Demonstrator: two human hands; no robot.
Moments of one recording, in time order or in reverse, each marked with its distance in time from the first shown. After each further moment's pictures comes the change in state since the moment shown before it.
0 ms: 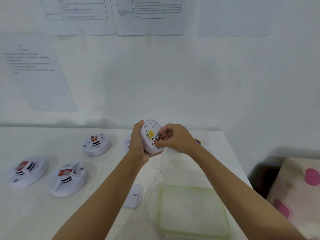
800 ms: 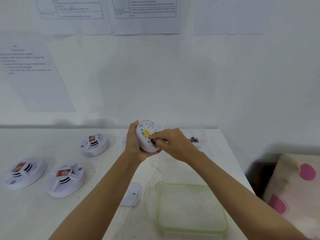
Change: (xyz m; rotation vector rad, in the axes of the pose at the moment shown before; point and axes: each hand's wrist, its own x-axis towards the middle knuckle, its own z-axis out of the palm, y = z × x) left_hand 0.000 0.001 -0.002 -0.052 0.009 -0.021; right_hand -0.022 -0.007 0.008 -0.283 0.019 -0.267
